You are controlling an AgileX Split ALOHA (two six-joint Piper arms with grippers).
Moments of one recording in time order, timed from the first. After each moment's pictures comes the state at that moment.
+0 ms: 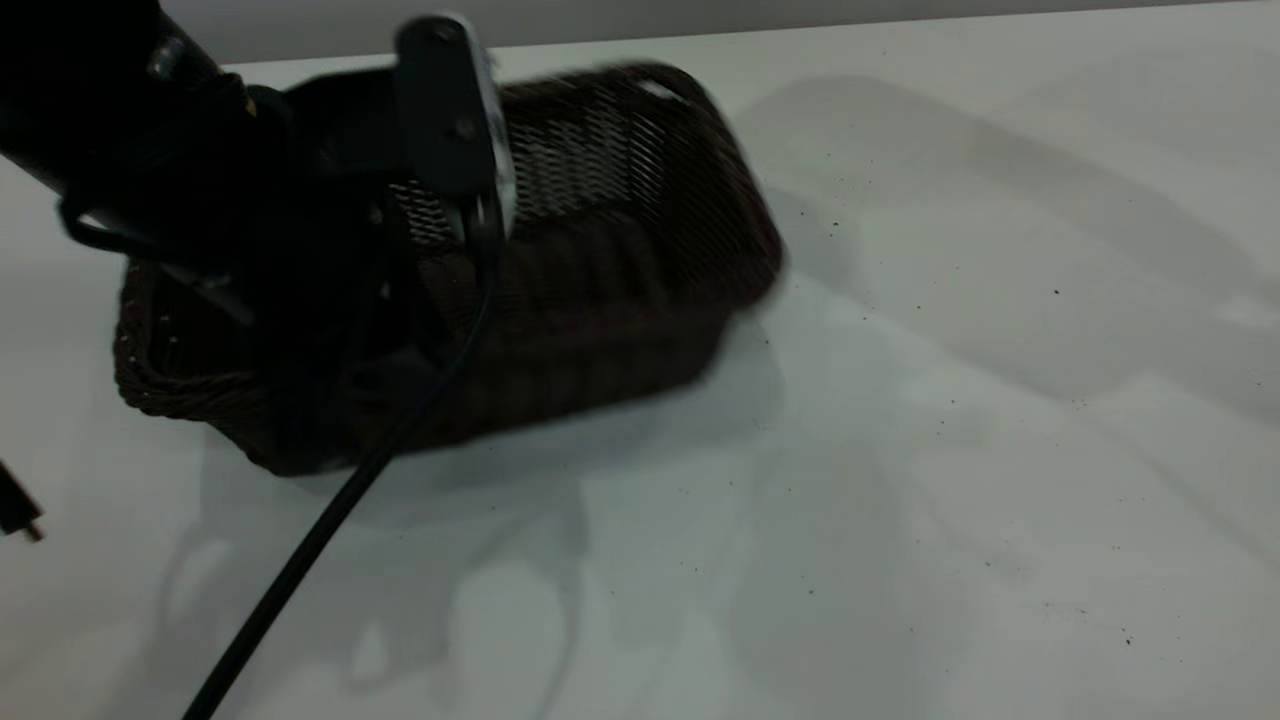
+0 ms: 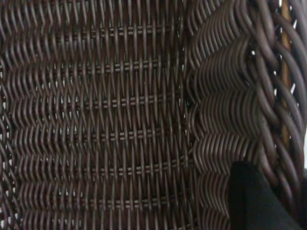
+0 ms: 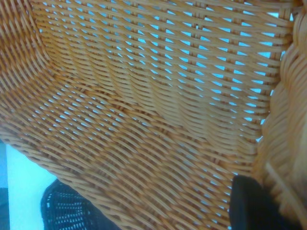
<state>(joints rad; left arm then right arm) -0.56 1.76 -0.75 -0.36 0.29 1.21 -0.19 1.35 -0.87 0.99 0.69 -0.44</state>
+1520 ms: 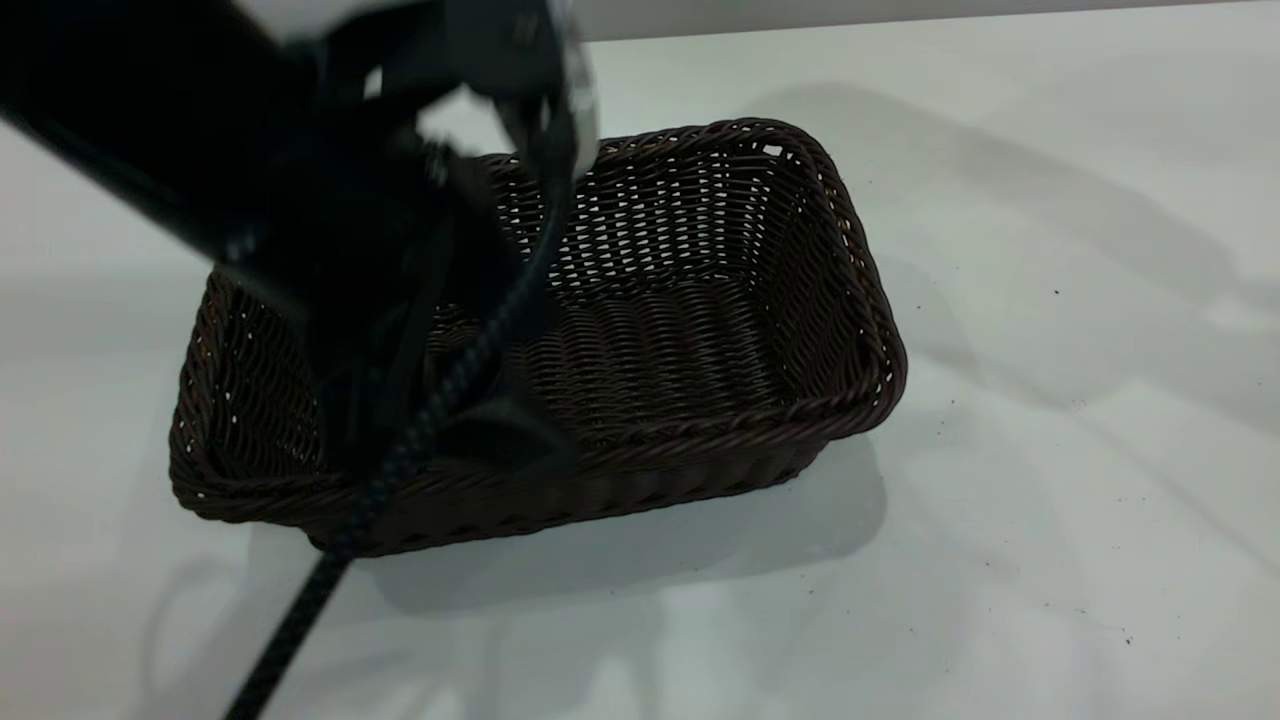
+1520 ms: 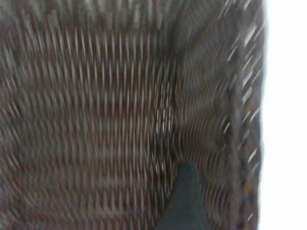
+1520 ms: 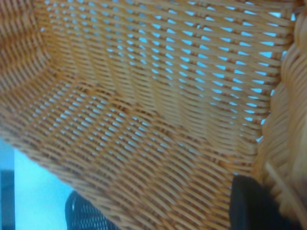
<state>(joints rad) -0.68 1.61 -0.76 -0.71 0.43 1.36 -0.19 1.35 -0.88 1.01 0.75 -0.50</state>
